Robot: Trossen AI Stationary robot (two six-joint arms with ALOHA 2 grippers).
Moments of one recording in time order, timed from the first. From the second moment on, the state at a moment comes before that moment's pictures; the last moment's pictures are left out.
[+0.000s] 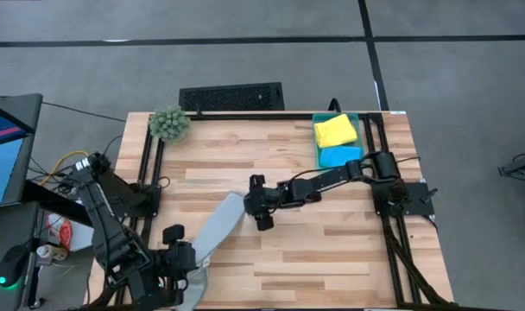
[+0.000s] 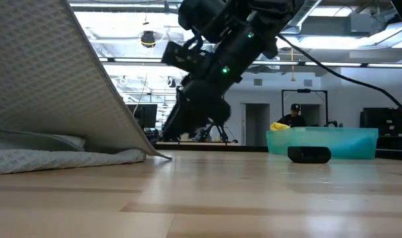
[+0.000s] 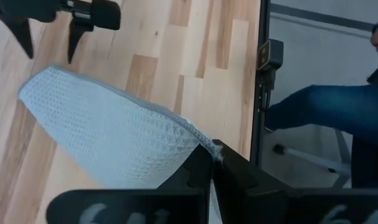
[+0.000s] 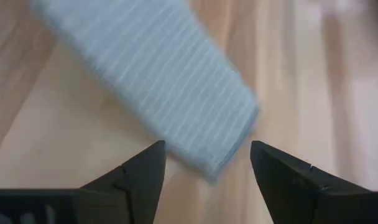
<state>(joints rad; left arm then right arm) -0.94 1.59 1.66 -1.22 -0.45 -1.03 0.13 2.07 1.32 -0.09 0.18 -0.30</state>
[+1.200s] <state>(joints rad) -0.94 1.59 1.66 -1.24 -0.42 -1.06 0.15 2.17 1.34 -0.01 0.31 -0.39</state>
